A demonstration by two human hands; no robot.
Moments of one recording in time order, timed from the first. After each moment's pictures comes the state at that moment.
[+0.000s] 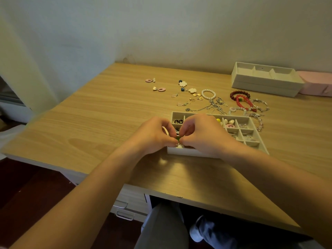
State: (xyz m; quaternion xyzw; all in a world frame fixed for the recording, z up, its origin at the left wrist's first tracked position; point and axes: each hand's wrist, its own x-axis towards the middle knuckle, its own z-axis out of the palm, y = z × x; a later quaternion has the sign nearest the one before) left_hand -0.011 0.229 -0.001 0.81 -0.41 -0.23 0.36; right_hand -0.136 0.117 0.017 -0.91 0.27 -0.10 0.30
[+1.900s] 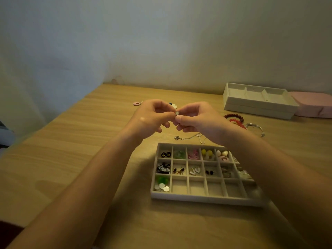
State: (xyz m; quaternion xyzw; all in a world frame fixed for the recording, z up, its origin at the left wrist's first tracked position) left_hand 0.042 0.137 0.047 0.70 -0.41 -0.21 0.54; right_hand -0.087 0.006 0.048 -0.79 0.19 -0.15 0.56
